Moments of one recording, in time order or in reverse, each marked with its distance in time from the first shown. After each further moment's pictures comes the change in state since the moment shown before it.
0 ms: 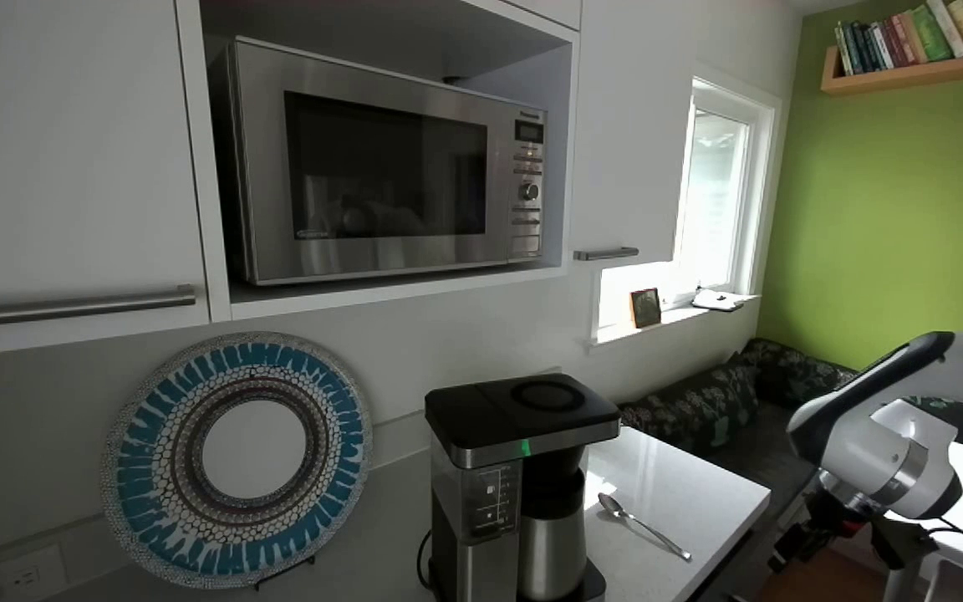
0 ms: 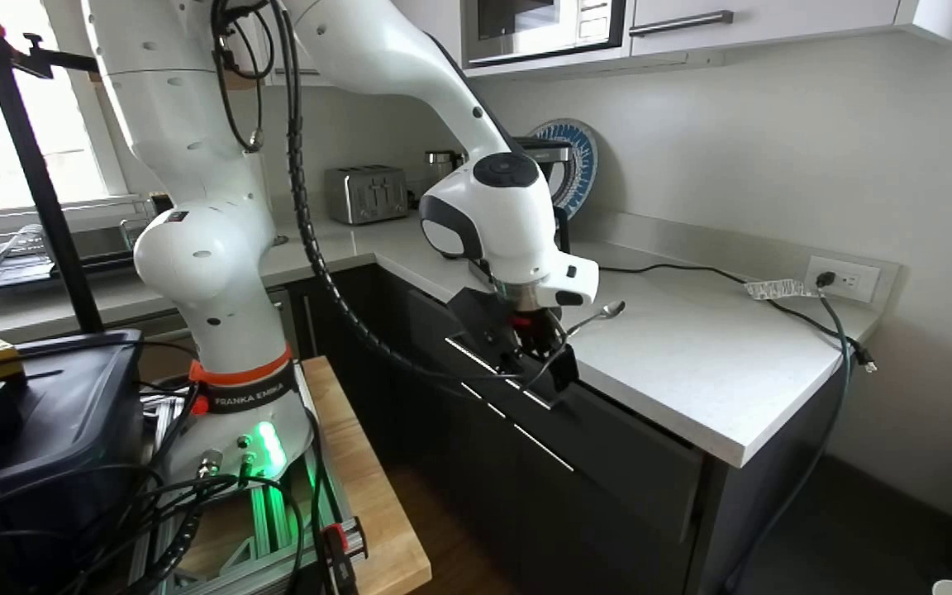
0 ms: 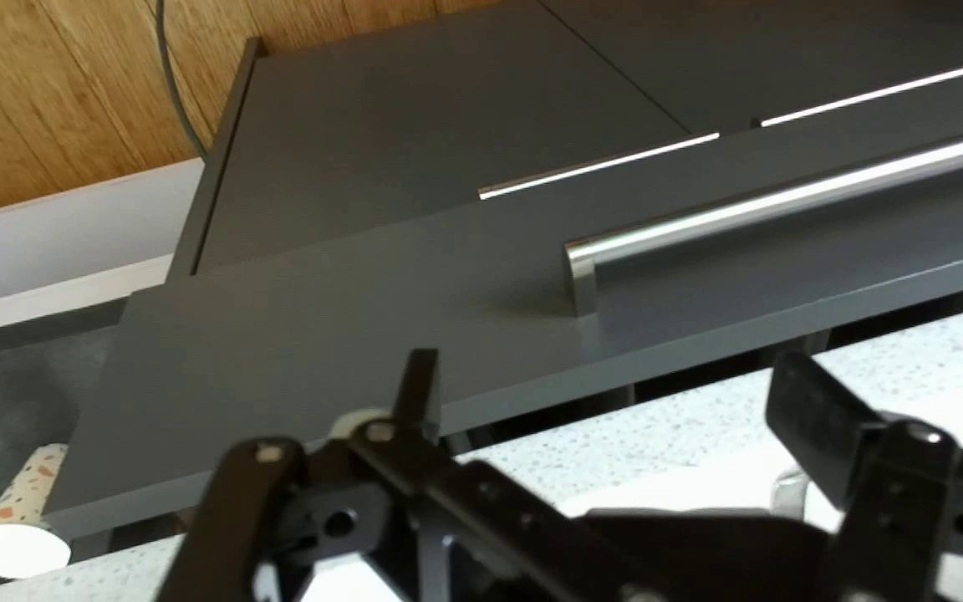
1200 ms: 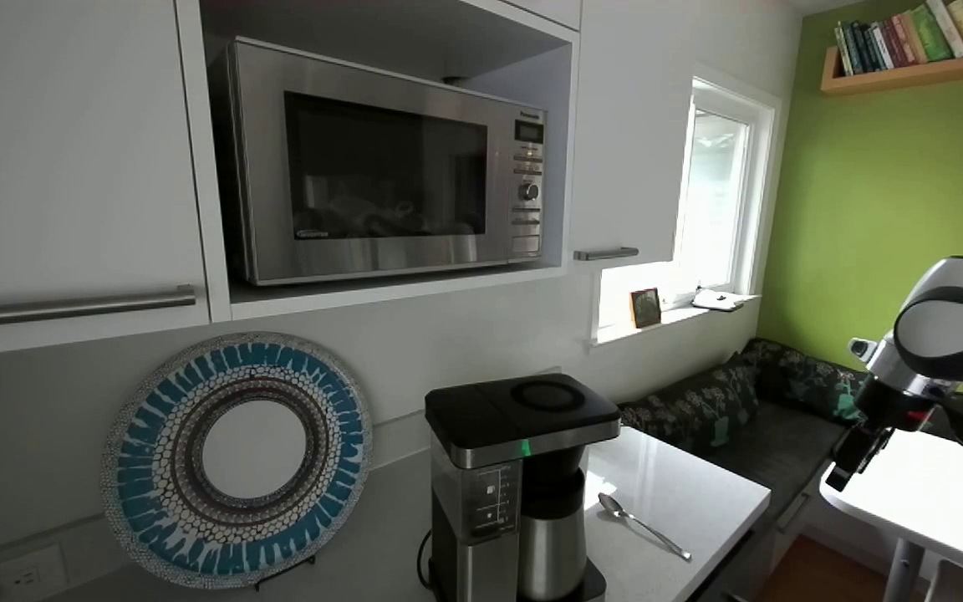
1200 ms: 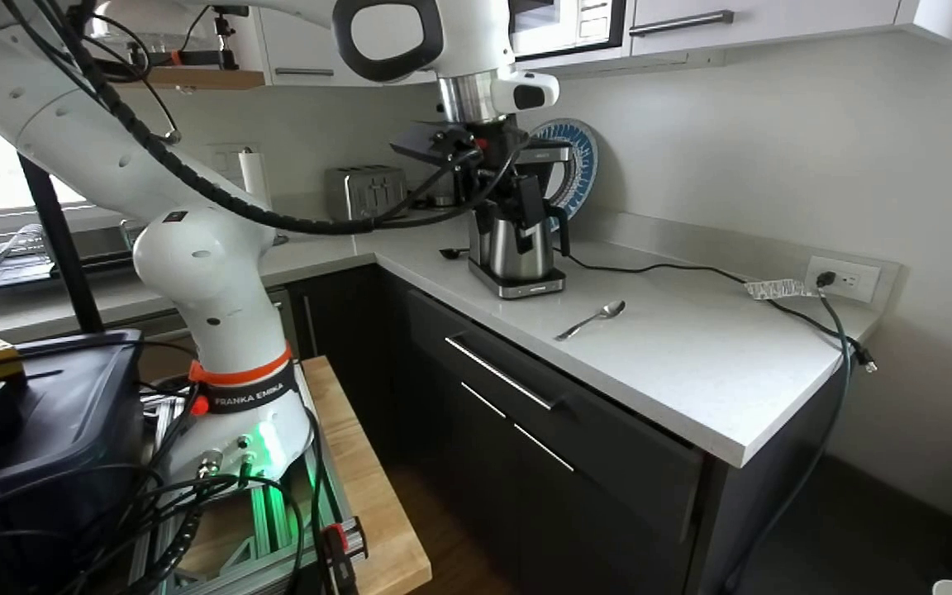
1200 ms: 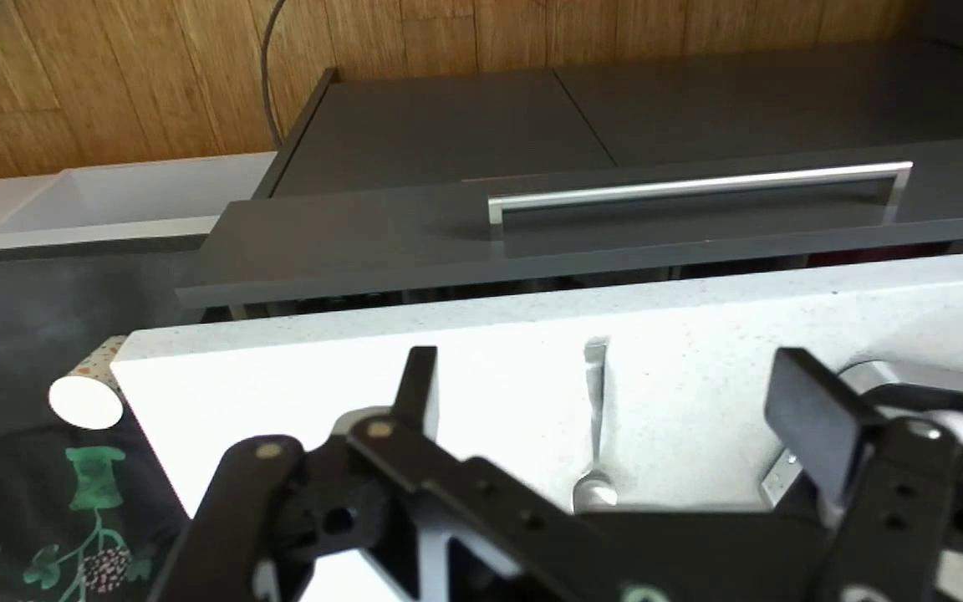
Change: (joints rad) arm 0.004 -0.627 -0.038 0.060 -0.735 -0.599 0.550
